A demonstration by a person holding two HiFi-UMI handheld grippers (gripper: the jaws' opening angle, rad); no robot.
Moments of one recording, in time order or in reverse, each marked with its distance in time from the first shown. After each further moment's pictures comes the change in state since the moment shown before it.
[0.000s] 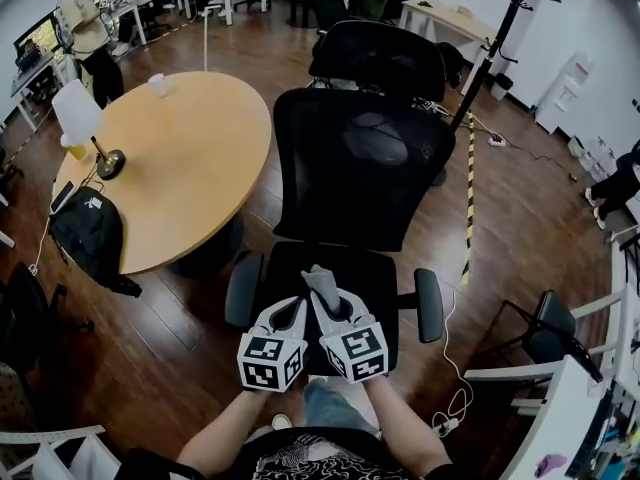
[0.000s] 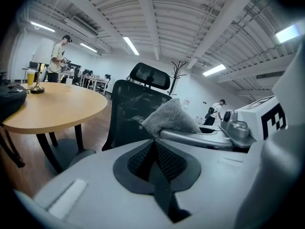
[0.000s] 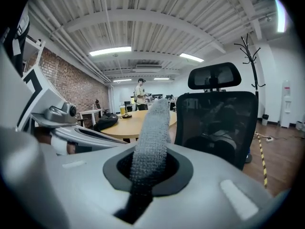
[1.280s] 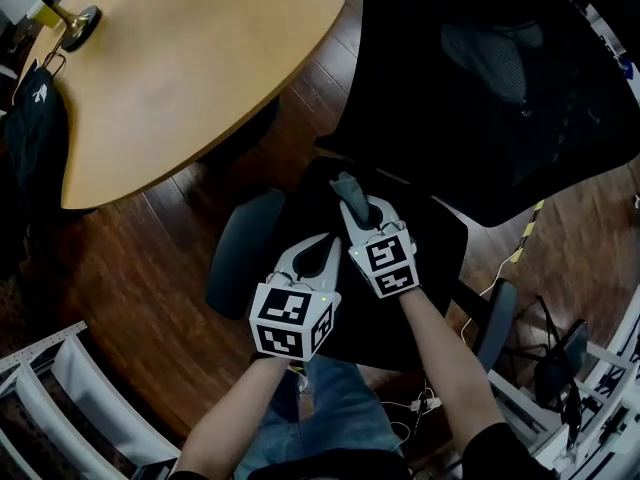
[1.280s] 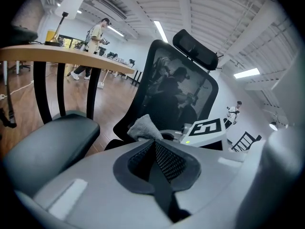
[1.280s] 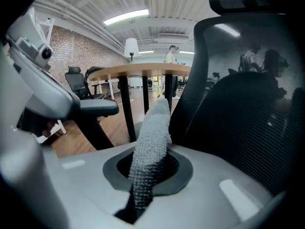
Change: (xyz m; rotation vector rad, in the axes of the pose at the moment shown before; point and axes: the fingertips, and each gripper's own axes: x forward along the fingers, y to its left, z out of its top) left arm 0.168 0.148 -0.104 -0.261 0.090 0.179; right arm 0.260 -0.100 -0.208 -0.204 0.307 0.266
